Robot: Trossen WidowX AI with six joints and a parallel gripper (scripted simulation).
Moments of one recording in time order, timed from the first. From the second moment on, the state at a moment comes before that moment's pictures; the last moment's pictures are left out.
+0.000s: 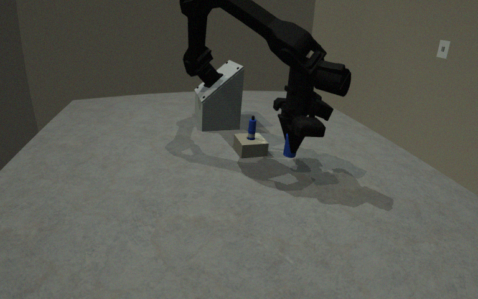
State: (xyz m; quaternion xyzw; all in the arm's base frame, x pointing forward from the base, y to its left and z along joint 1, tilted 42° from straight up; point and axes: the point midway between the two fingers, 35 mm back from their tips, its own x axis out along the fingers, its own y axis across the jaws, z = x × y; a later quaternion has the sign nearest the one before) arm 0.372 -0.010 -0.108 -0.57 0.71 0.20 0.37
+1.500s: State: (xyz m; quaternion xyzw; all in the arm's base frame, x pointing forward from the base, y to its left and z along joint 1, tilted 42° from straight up) arm 0.279 0.020 -0.029 -0.57 0.71 0.20 0.37
